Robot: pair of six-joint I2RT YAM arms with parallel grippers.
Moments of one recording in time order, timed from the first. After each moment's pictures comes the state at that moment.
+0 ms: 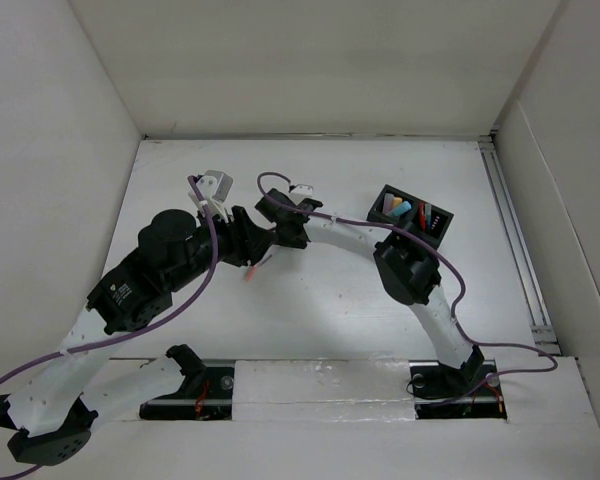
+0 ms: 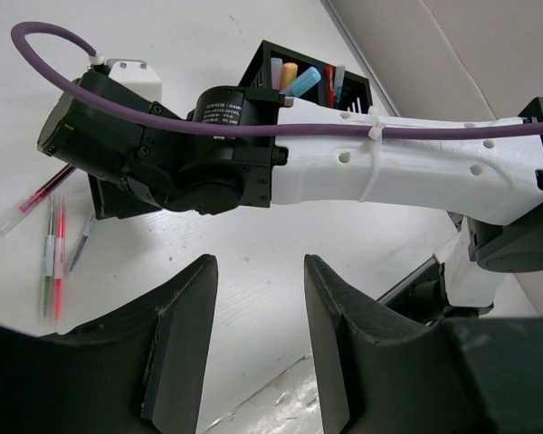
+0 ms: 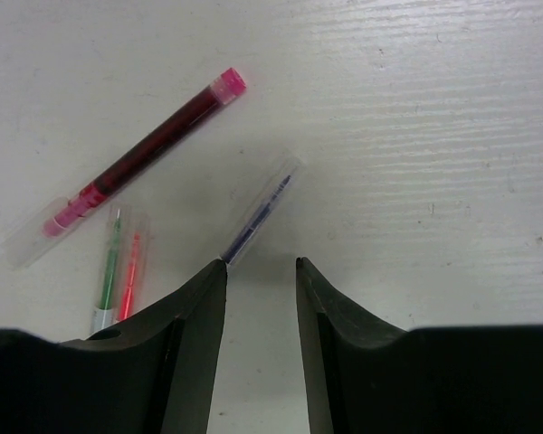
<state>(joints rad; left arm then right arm) -0.79 0.80 1.19 -0.66 -0.06 -0.49 0.88 2.29 1.90 -0.71 0.44 0.95</state>
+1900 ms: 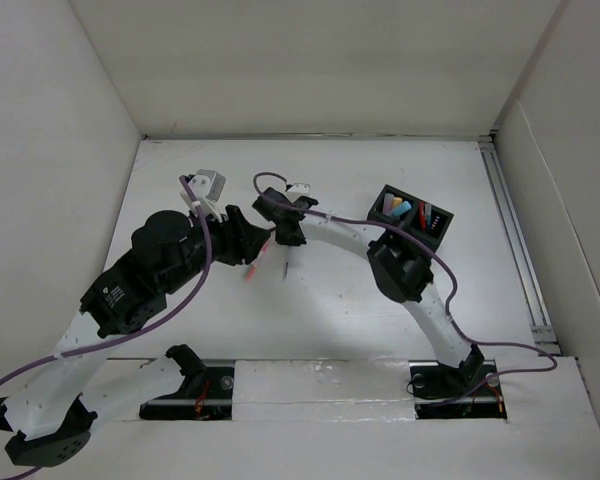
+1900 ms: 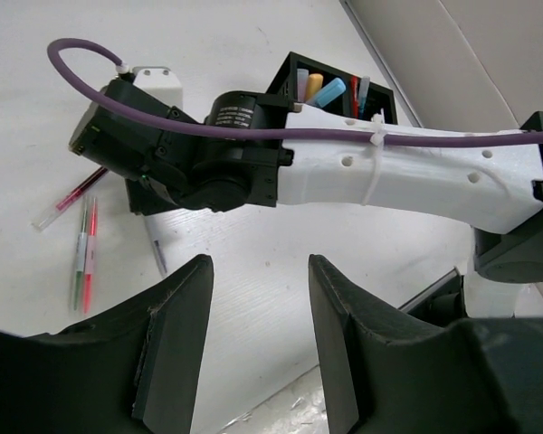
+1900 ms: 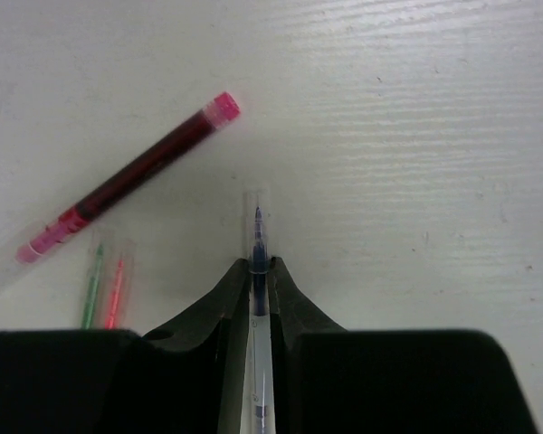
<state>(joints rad) -0.79 0.79 1.22 -0.70 -0.12 -0.47 0.88 2.37 2.01 -0.78 0.46 0.91</state>
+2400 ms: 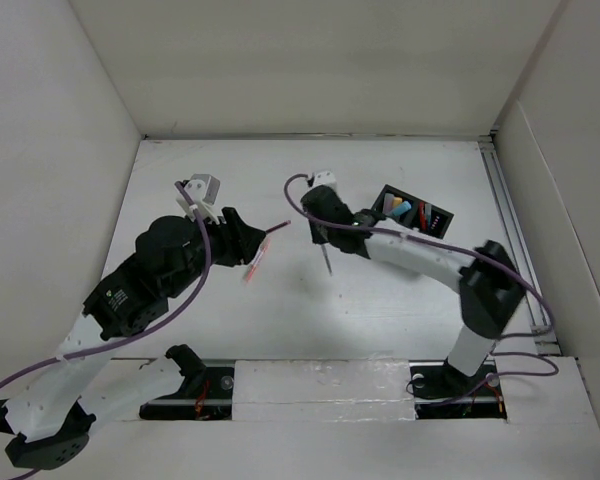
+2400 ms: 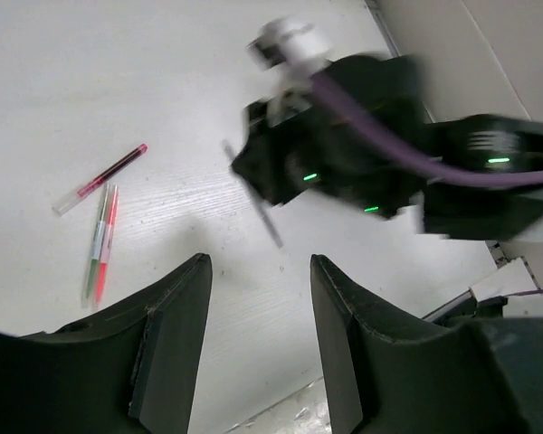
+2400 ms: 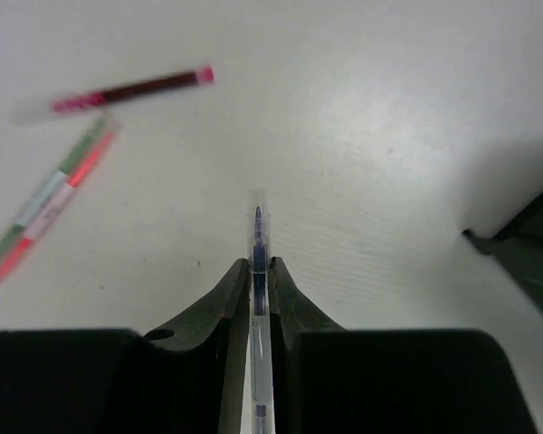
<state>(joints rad) -0.79 0.77 1.18 -0.70 -0.20 -0.50 0.86 1.86 1.42 -0.44 0.43 0.45</state>
